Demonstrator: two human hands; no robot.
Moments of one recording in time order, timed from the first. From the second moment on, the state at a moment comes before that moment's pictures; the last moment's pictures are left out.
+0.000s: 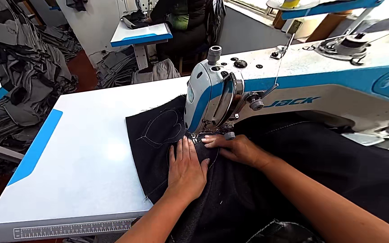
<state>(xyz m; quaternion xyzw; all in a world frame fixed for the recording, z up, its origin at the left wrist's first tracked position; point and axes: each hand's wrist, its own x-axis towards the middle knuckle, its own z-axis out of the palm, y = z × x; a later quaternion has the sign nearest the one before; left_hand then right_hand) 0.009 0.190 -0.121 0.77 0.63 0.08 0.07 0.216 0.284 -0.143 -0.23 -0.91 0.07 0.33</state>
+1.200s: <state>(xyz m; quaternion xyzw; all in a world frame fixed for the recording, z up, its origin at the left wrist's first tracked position) -0.020 0.233 -0.122 0.79 0.60 0.09 0.07 0.232 0.270 -0.117 -0.15 -0.98 -0.02 0.14</state>
